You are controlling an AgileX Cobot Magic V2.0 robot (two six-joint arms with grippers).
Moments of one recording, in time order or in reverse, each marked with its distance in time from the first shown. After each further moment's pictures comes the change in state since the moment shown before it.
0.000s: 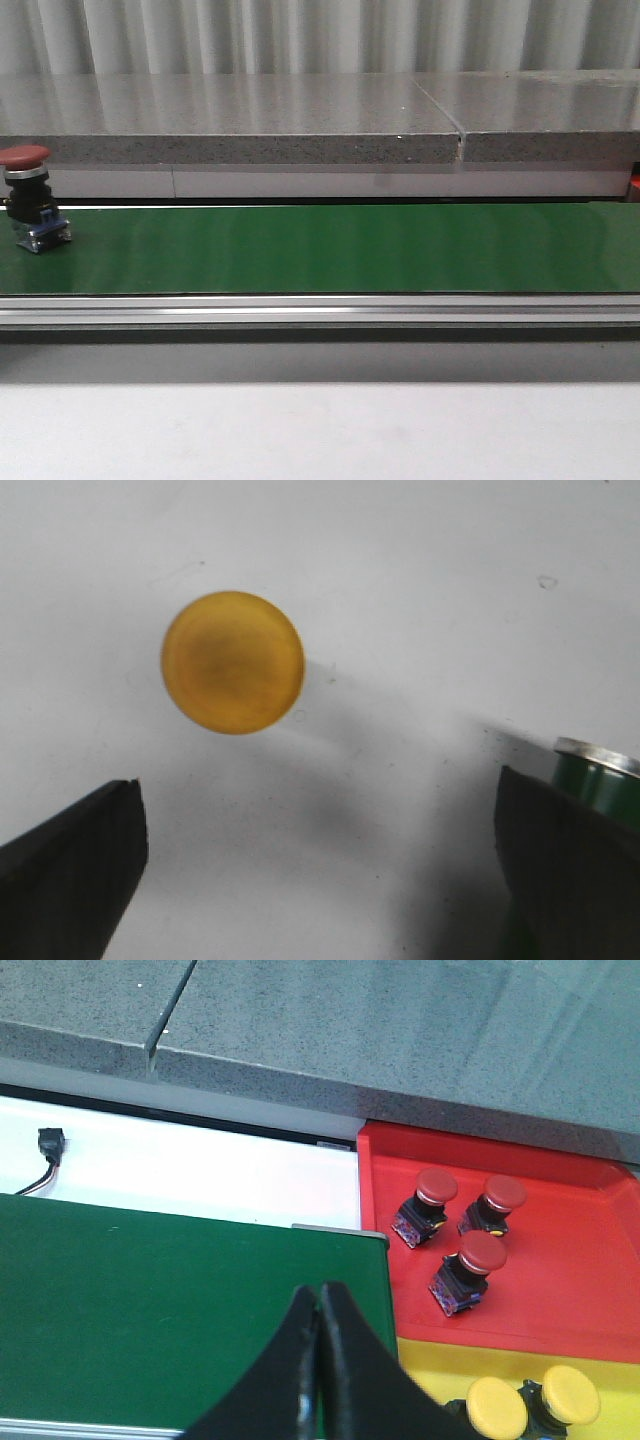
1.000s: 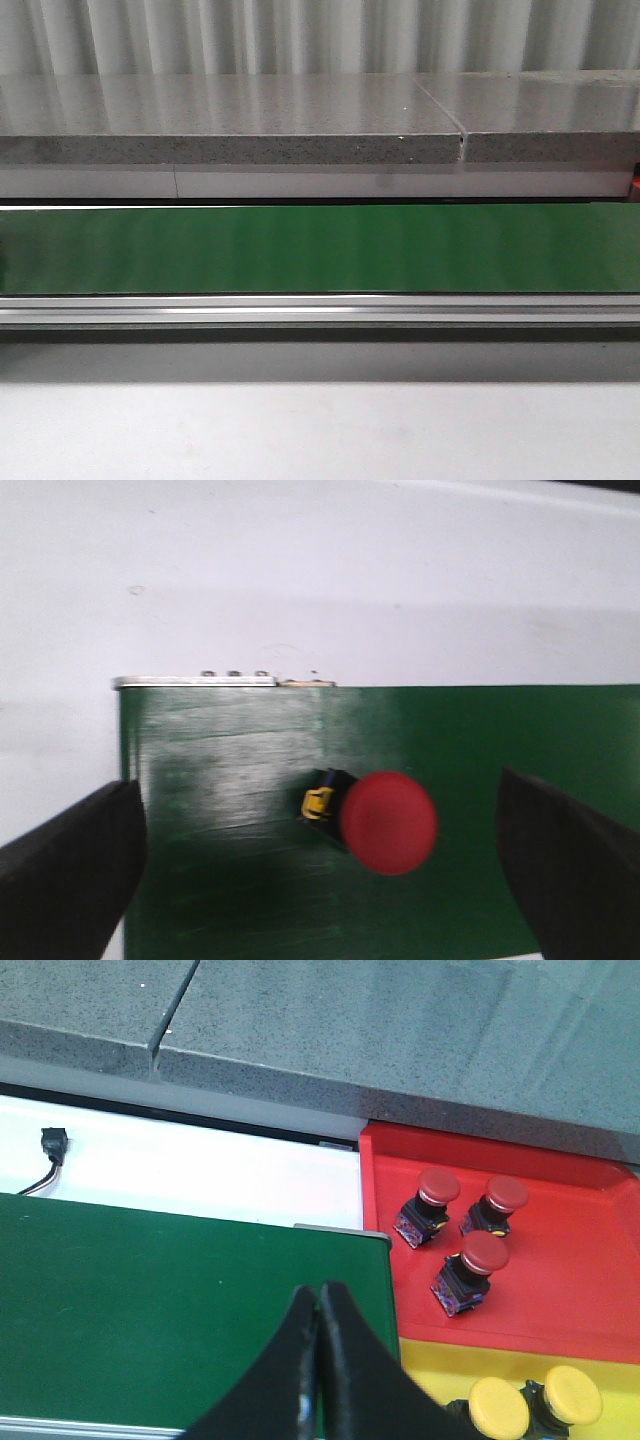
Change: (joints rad) left arm -0.178 -0.342 0.059 -0.197 0.199 0.189; right arm 0.000 0.000 0.000 0.000 0.002 0.000
